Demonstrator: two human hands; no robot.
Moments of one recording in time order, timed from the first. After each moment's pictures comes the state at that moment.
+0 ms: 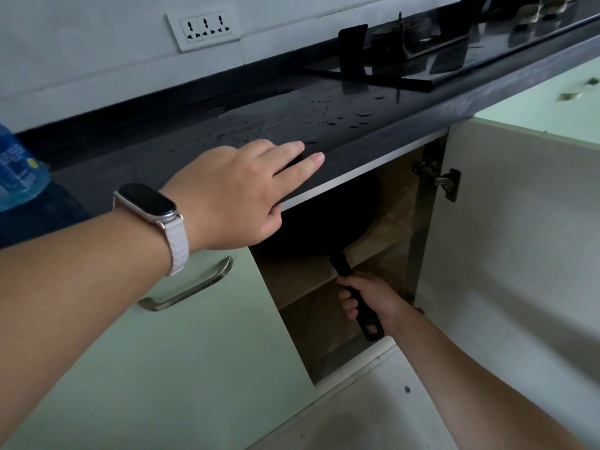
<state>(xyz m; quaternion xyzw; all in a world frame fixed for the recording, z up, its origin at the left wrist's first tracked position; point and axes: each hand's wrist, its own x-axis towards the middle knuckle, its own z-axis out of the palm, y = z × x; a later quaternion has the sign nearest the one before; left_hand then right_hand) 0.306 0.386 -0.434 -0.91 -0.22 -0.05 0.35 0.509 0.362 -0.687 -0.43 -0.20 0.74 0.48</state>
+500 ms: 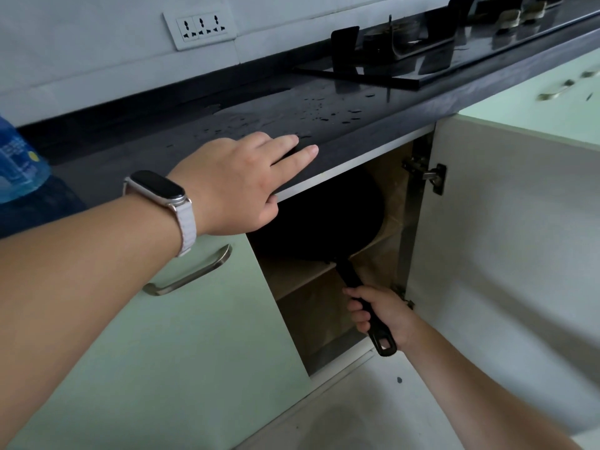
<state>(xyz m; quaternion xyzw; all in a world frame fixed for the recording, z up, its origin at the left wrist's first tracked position) 0.306 0.388 -0.436 -0.90 -0.23 -0.04 0.36 0.520 0.316 -0.697 -0.41 -0.17 0.76 0.49</state>
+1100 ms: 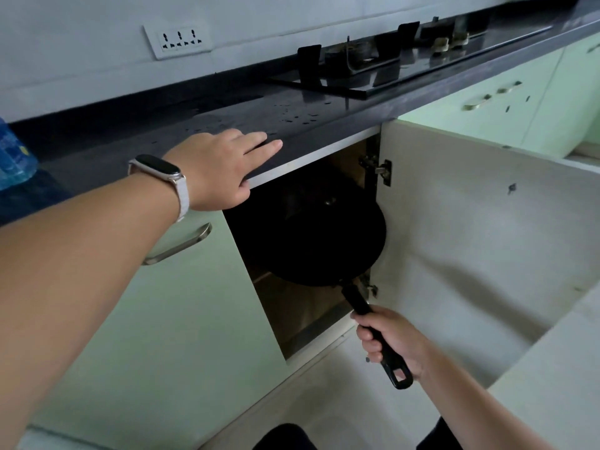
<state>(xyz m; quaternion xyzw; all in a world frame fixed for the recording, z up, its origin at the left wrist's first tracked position) 0.307 0.382 -0.436 -0.89 -0.28 -0.03 0.36 0.543 0.188 -0.685 -0.49 -0.23 0.70 0.47</state>
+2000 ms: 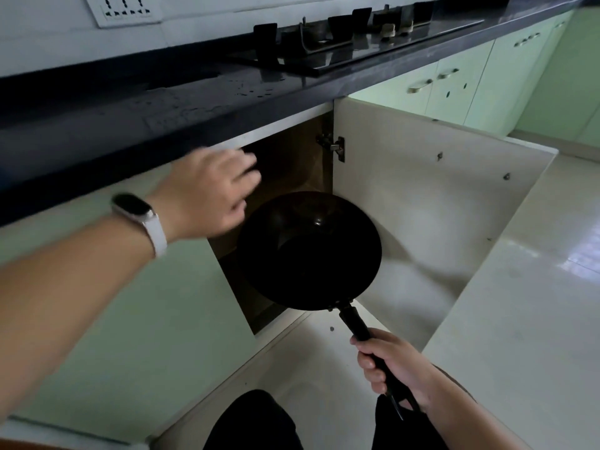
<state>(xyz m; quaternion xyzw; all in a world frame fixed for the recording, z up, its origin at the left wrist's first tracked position) 0.322 0.315 -0.493 -0.92 -0.16 -0.13 0.34 0.549 0.064 -0.698 -0.55 -0.19 0.68 0.44</state>
